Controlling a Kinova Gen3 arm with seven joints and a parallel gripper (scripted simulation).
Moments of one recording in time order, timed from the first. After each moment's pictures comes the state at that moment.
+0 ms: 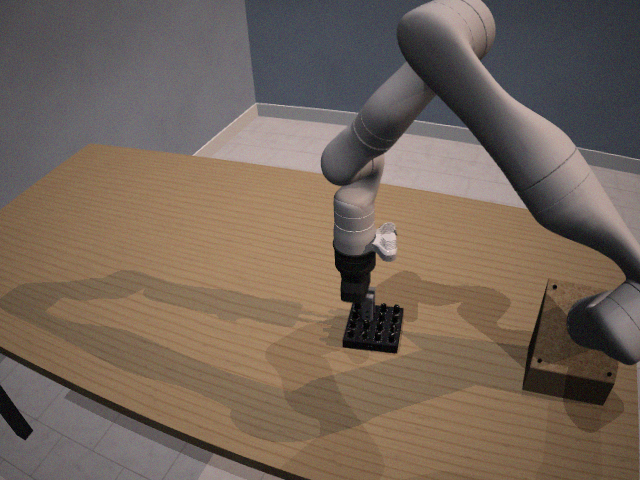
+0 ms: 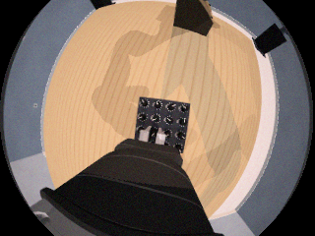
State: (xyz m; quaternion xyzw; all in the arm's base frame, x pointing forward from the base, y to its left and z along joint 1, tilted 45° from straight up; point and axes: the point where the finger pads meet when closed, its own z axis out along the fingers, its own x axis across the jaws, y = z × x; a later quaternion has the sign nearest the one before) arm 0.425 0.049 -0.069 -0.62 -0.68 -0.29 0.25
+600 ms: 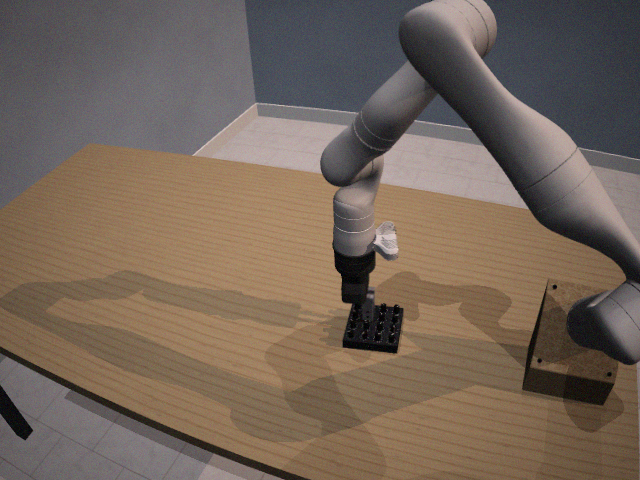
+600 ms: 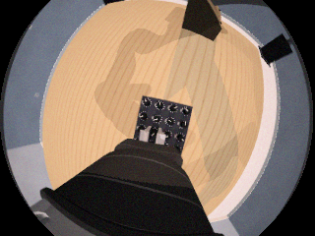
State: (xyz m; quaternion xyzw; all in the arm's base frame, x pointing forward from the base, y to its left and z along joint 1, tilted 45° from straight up) arm 0.425 0.049 -0.069 -0.59 -0.71 -0.30 0.24
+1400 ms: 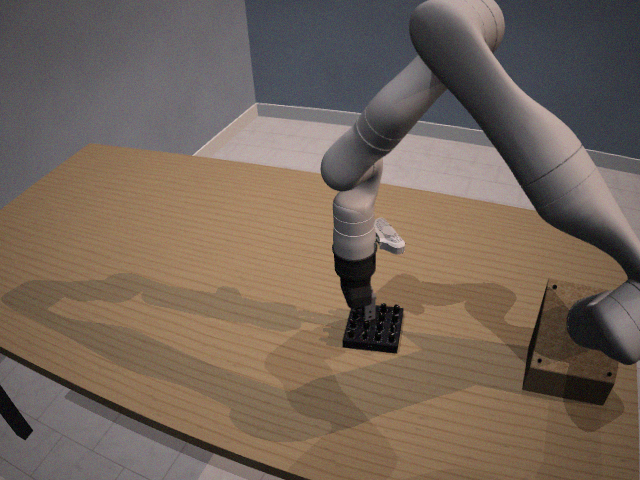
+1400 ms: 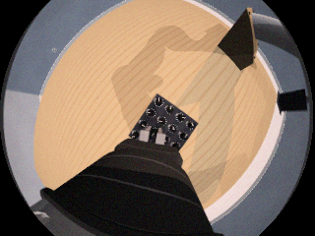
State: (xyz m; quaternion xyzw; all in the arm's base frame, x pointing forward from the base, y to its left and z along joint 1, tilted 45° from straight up) arm 0.425 0.049 -0.069 -0.44 -0.81 -0.34 0.18
